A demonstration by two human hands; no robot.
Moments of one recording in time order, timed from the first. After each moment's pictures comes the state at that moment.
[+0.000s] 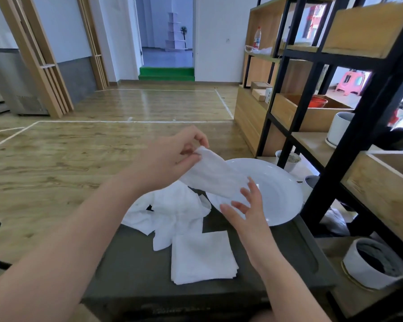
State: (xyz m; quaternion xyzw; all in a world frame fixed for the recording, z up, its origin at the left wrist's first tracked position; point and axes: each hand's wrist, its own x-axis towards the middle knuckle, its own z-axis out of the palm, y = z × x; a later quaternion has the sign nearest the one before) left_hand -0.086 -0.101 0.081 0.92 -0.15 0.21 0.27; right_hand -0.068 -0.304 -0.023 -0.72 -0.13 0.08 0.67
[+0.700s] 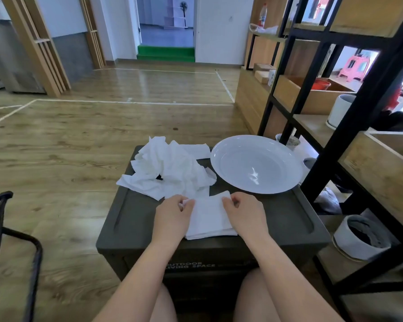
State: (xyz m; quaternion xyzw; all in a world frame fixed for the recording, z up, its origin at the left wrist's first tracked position) left_hand -0.152 -0.144 -0.082 0.86 0.24 0.17 0.43; right_hand -0.089 -0.295 -0.068 -0.93 -0.11 -0.02 0.36
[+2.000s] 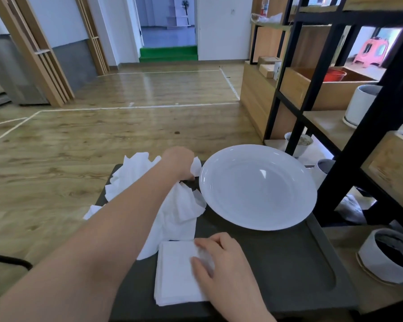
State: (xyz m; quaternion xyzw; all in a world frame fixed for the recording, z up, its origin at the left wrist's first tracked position) left_hand 0.077 -0.099 -0.025 0.99 0.08 -0.07 -0.06; right_hand -0.079 -0.299 -0.105 -0.87 -0.31 -0.04 0.38
